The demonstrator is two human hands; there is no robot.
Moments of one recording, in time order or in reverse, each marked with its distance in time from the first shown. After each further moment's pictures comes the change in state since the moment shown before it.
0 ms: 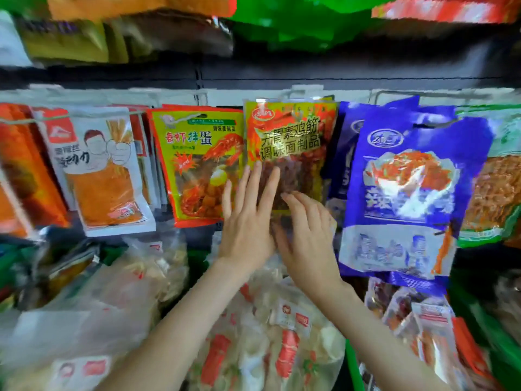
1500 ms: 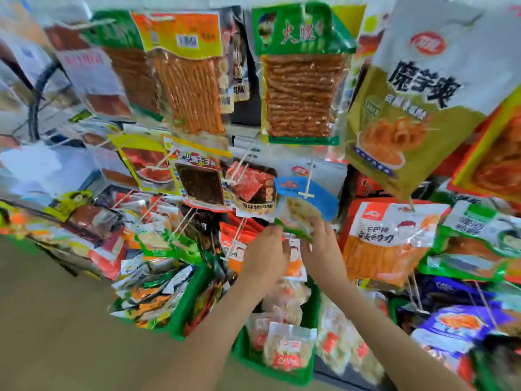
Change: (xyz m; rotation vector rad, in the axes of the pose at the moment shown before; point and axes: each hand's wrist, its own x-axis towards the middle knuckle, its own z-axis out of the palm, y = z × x) left_hand 0.232 -0.246 -0.479 -0.213 -0.617 -0.534; right_hand 0.418 -0.382 -0.117 0.357 -0.650 0.409
